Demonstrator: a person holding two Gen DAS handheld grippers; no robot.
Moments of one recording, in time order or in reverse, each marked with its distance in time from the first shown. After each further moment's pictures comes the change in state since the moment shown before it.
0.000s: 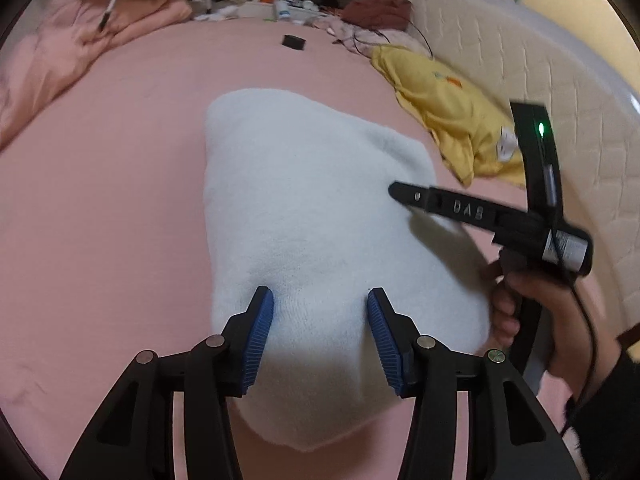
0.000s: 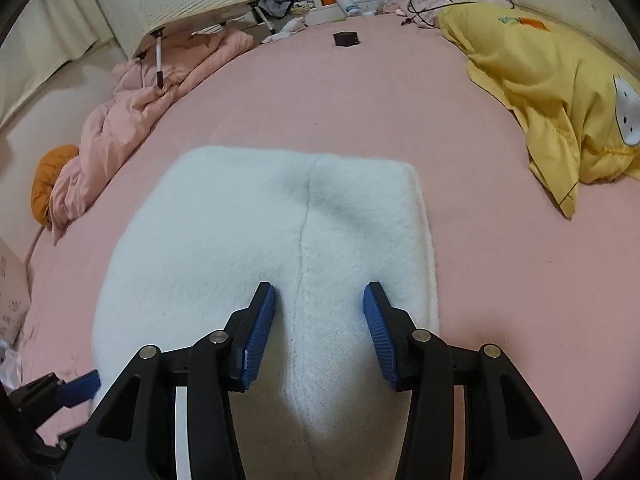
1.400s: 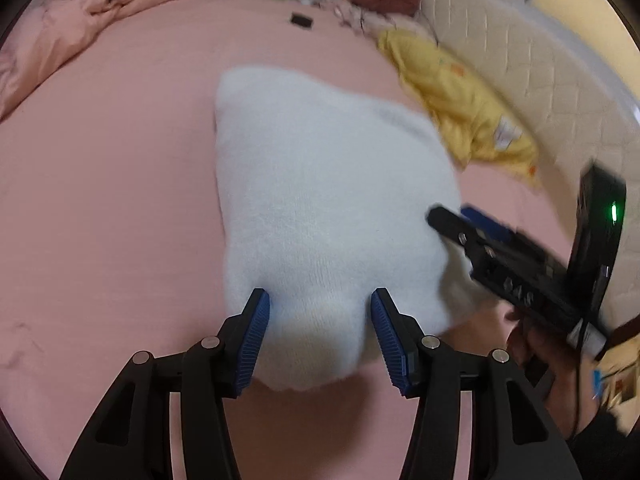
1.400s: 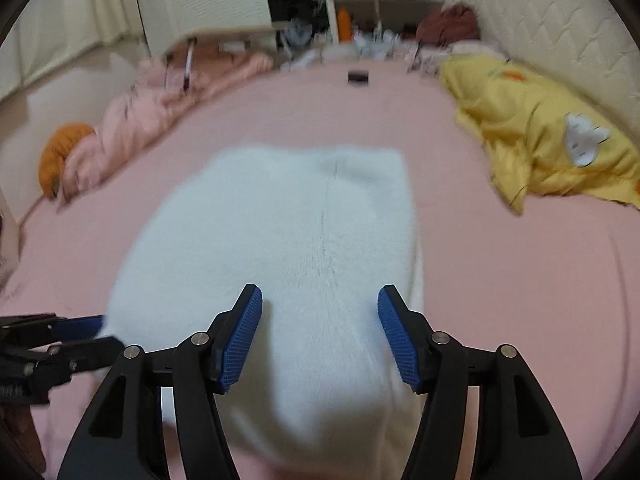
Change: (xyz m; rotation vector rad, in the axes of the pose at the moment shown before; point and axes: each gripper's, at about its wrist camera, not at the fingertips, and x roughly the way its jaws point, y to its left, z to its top) left arm -0.032 0.018 -0.015 -0.090 0.046 -0.045; right arm -0.075 0.027 -0.067 -0.126 -0.184 -0.065
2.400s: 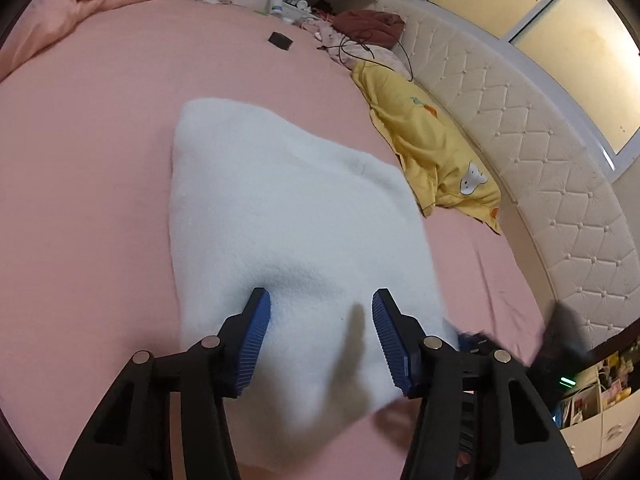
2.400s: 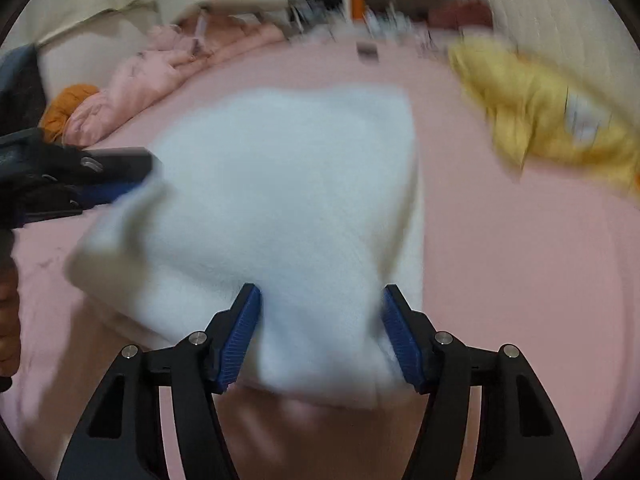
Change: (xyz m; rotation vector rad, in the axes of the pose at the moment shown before) left arm 0.034 0.004 0.036 -0.039 -0.032 -0.168; right arm 0.017 -0.015 -0.049 -0.039 0.120 0.001
